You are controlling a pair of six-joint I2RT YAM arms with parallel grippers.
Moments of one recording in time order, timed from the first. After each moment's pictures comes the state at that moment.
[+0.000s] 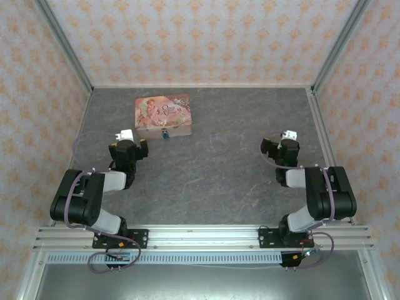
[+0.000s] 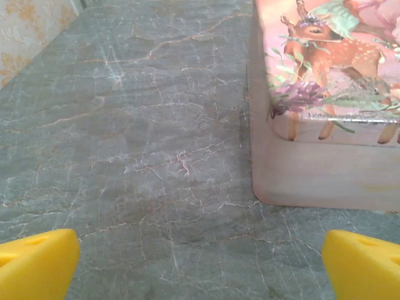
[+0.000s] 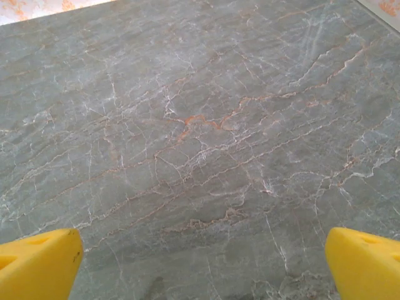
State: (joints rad) left arm -0.06 1.48 0.39 0.62 -0.34 -0.11; right arm 0.01 1.51 0.39 0.64 0.12 0.20
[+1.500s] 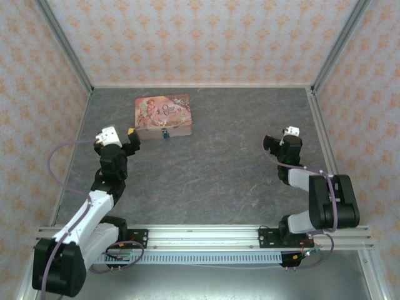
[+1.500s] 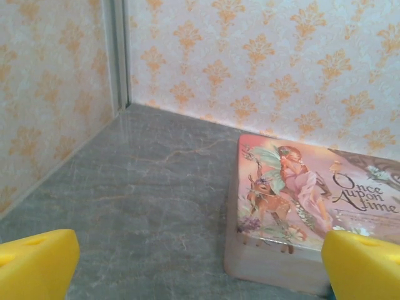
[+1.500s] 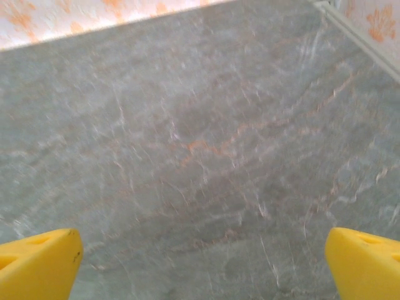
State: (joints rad) left arm -0.11 0.85 0.40 0.22 -0.42 -0.25; right arm 0.00 1.37 0.47 0.44 0.11 0.19
